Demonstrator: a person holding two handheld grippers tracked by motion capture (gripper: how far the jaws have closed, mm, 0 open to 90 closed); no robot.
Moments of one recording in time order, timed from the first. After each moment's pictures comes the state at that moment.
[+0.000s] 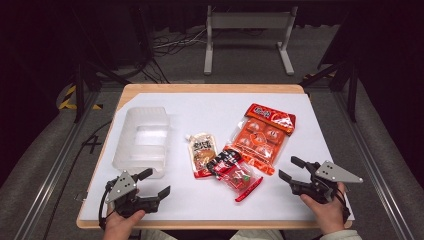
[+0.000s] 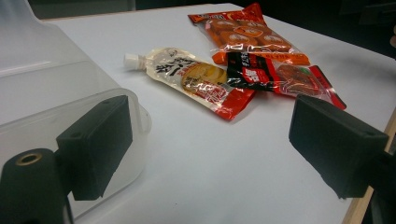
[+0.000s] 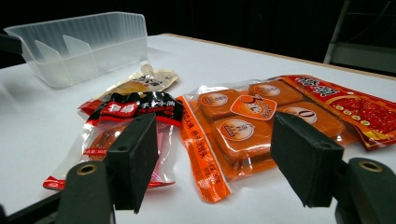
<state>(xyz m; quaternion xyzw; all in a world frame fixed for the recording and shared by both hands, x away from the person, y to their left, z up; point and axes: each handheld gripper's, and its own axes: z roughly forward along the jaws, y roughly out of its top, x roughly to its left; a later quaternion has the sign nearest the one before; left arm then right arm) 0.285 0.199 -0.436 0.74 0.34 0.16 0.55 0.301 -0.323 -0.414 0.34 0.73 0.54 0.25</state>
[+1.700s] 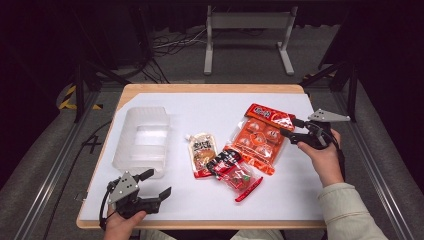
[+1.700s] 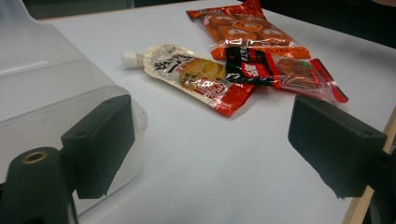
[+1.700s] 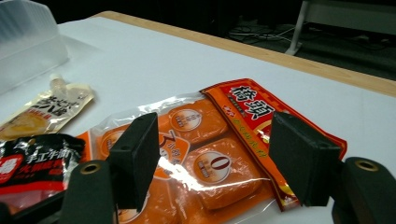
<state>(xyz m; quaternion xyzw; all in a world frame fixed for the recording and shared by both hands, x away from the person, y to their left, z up) 0.285 0.196 -0.437 0.76 0.34 0.16 0.54 0.427 -0.336 -0.368 0.41 0.75 0.46 0.23</state>
